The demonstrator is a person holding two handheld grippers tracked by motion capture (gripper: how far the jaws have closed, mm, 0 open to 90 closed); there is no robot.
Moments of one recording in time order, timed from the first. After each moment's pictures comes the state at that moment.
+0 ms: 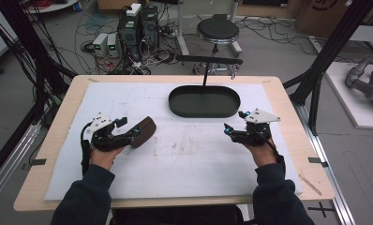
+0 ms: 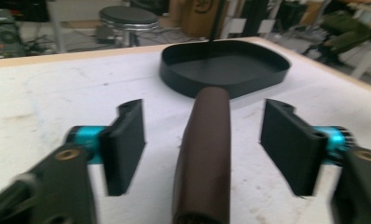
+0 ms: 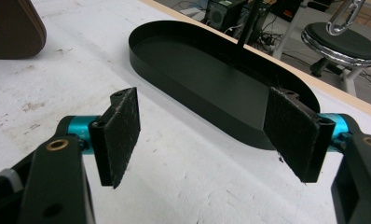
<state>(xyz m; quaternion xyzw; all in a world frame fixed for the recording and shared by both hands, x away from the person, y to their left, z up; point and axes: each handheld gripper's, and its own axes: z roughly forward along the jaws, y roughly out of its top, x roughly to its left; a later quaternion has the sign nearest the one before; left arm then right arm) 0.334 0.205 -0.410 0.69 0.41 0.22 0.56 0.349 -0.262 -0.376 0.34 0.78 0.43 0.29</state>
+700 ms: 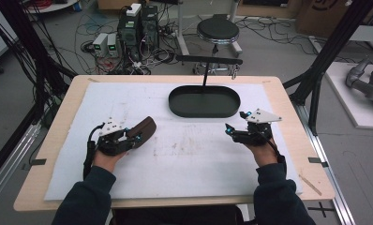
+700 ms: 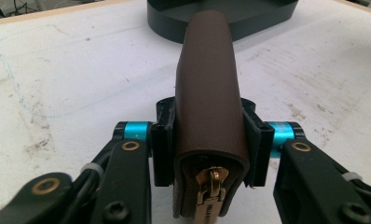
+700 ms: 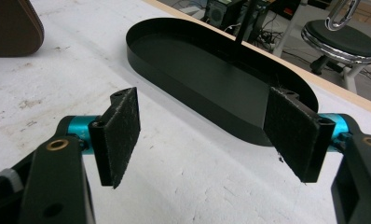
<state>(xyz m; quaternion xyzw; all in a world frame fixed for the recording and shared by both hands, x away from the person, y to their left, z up) 0.337 0.196 -0.427 0.75 0.39 0.20 0.49 0.350 -0.267 -0.378 0.34 0.78 0.43 0.29</state>
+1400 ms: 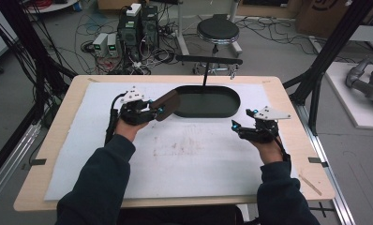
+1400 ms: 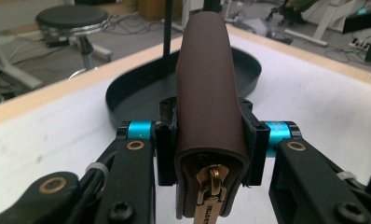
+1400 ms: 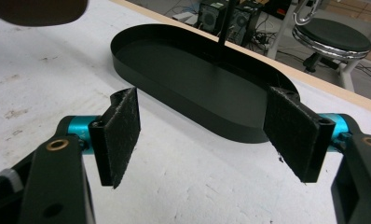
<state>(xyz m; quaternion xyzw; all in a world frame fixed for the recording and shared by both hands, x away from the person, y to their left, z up) 0.415 0.130 -0.366 0.75 0.32 0.17 0.55 0.357 -0.286 -0.376 0.36 0.77 0.45 0.28</state>
